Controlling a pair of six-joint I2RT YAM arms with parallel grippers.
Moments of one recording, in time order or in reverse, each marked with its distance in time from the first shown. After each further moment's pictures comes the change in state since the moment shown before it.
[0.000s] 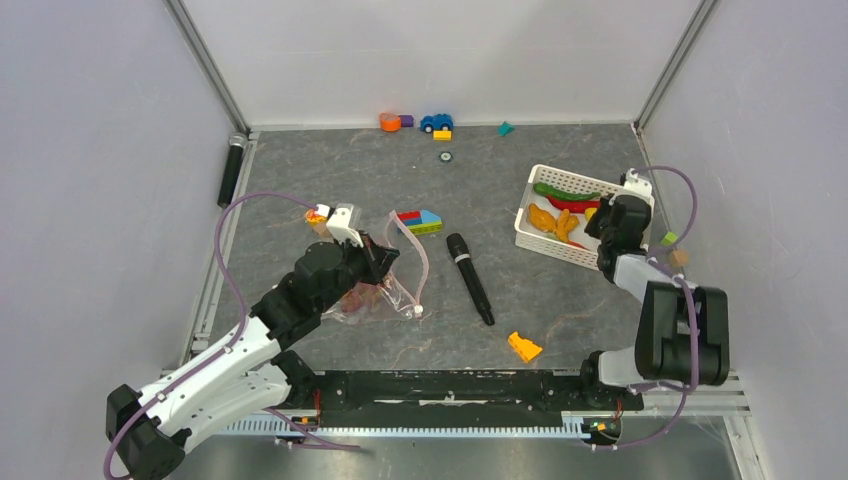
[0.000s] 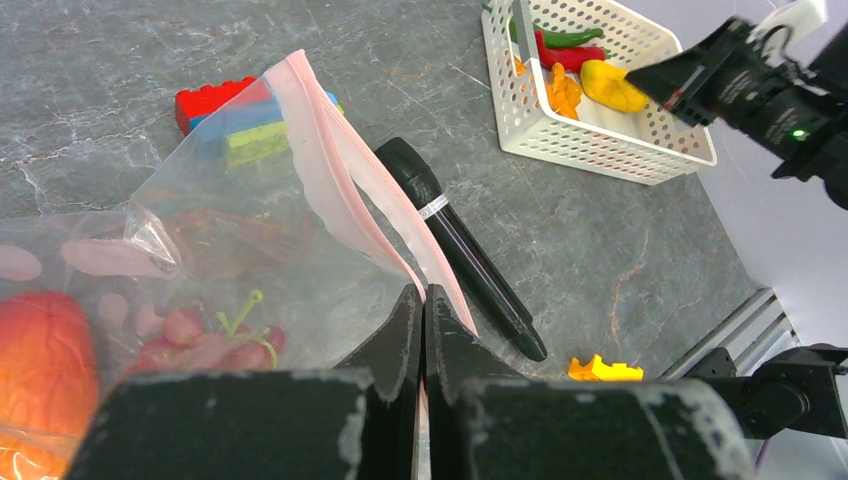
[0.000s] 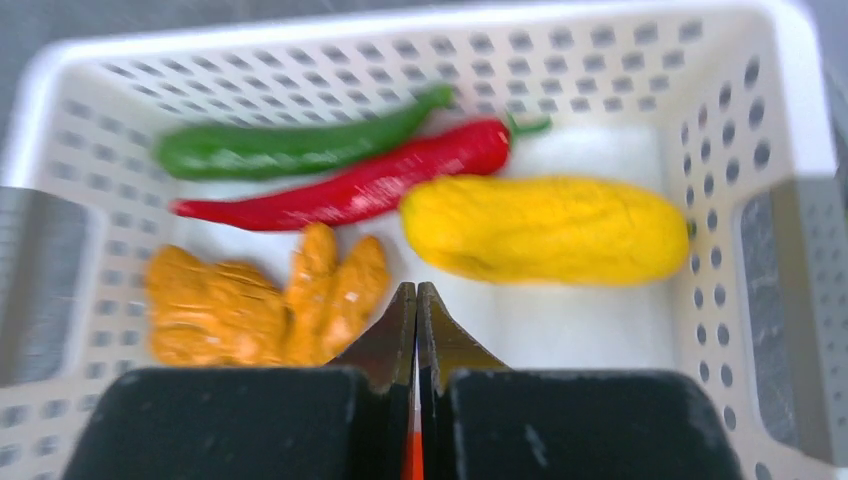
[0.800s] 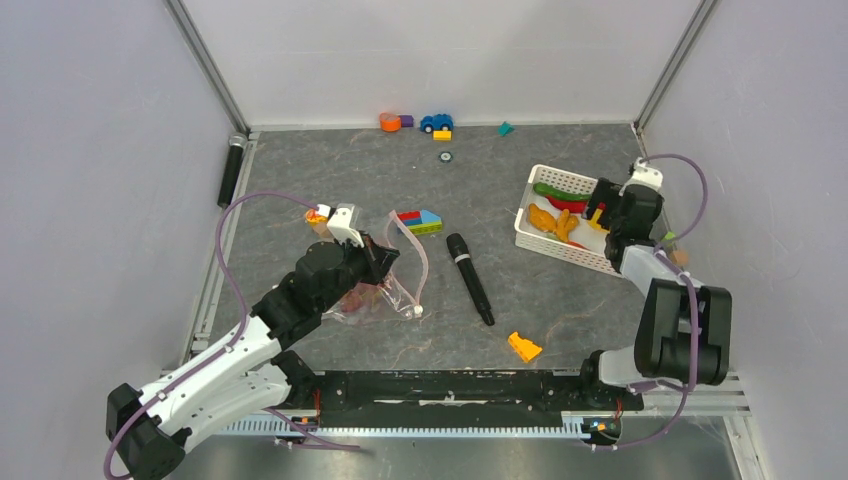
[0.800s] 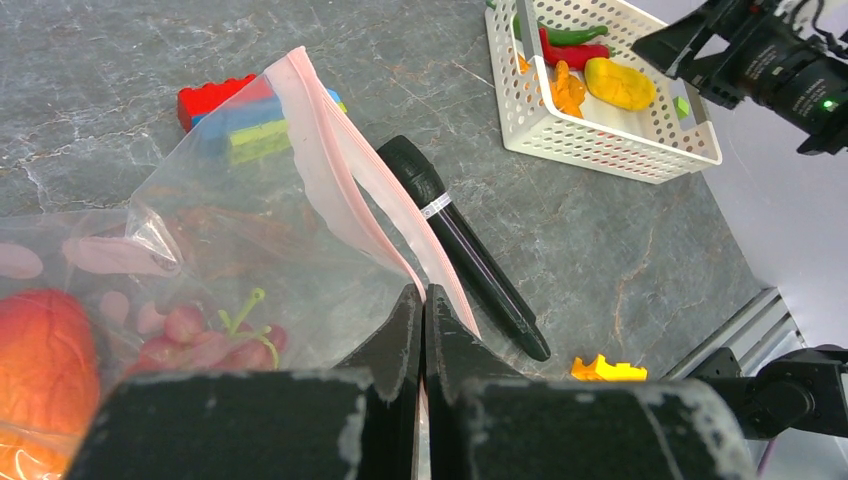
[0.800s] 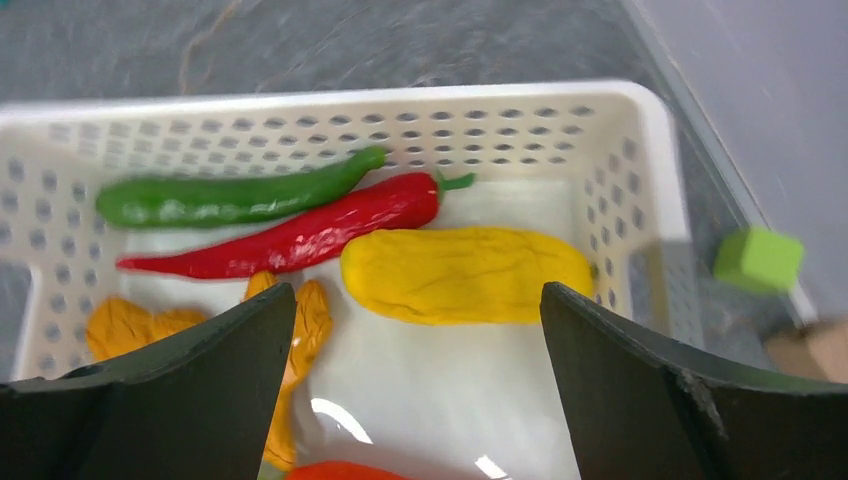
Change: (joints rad) left arm 0.000 0.006 0.000 -0.001 -0.005 0.000; right arm -0.029 -0.055 0.092 -0.092 0.070 -0.029
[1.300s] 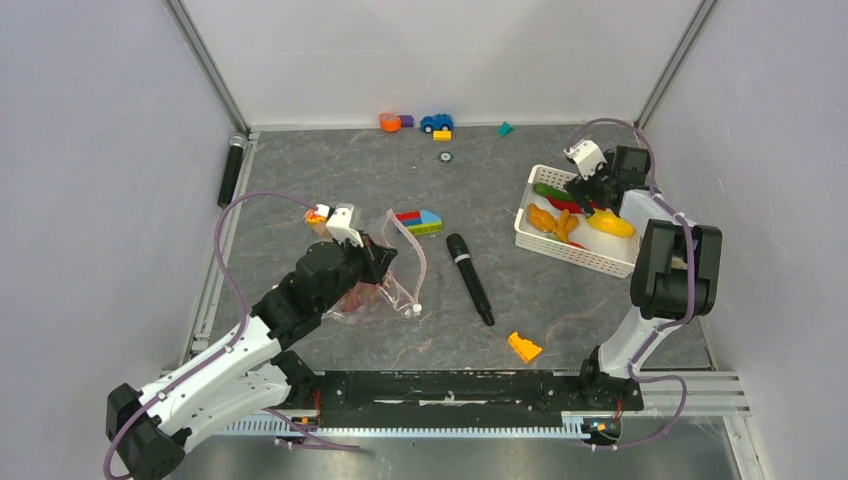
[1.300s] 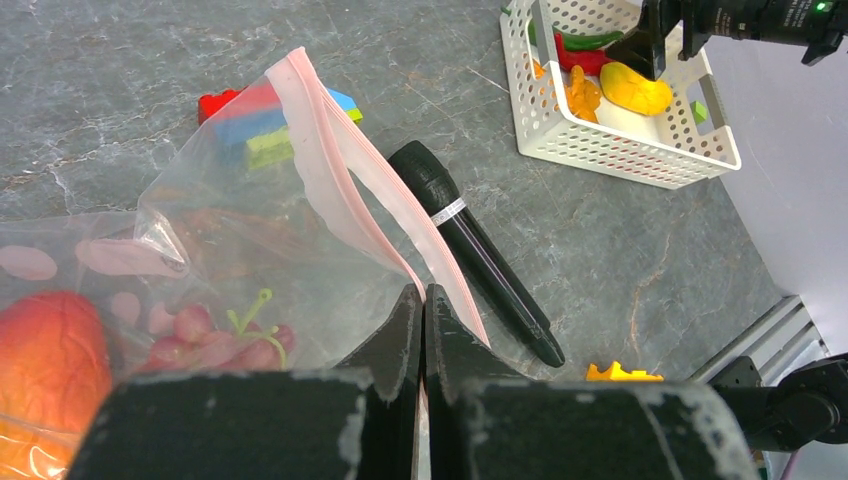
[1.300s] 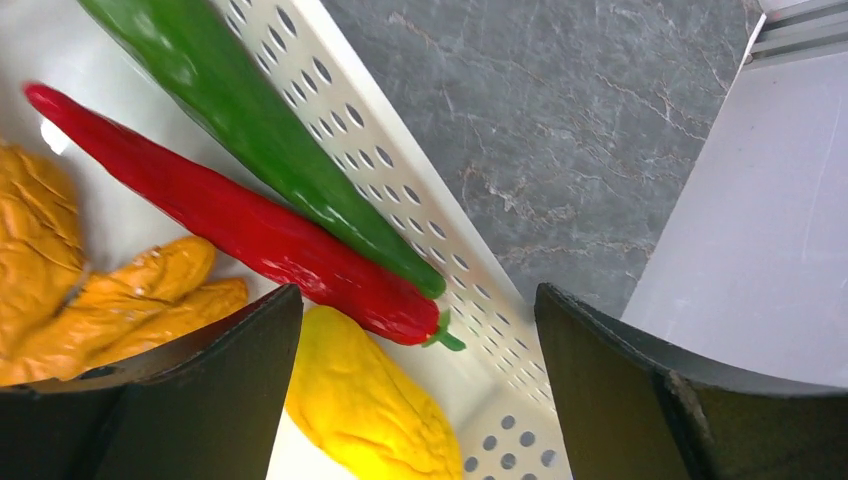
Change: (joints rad) left arm 0.000 0.000 0.000 -0.003 -0.026 0.020; right arm -0.002 0.380 0.457 -0.367 -0.365 -0.990
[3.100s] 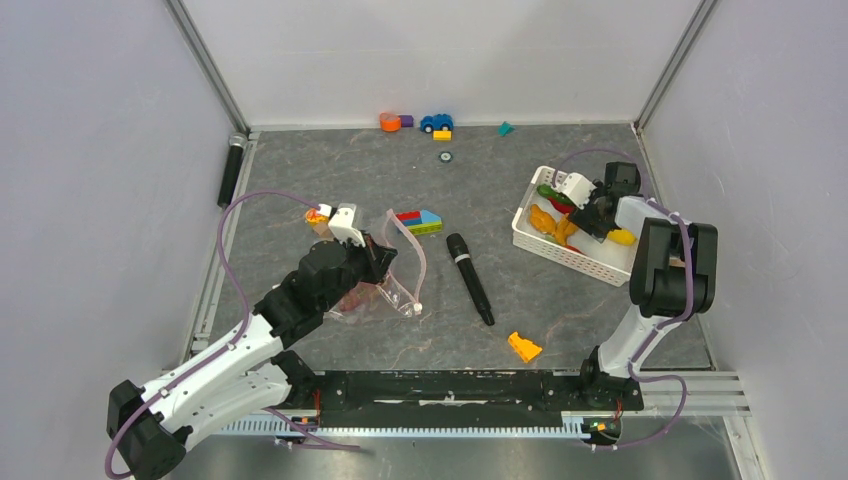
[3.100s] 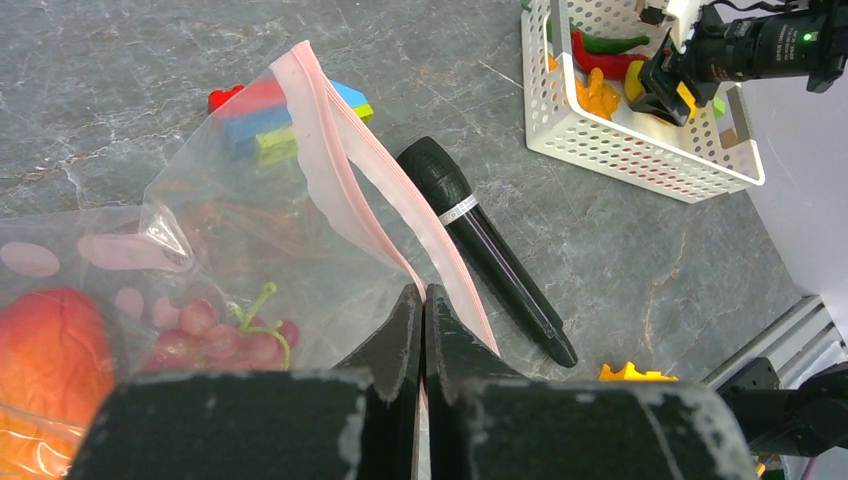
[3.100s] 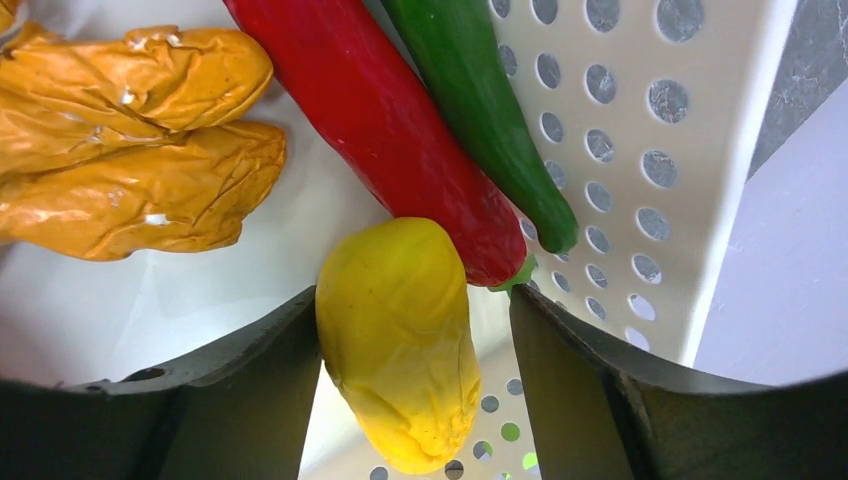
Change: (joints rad) left arm 0.000 0.019 0.000 0.000 -0.010 0.012; right arm 0.012 0.022 -0.057 -0.188 0.185 -0.292
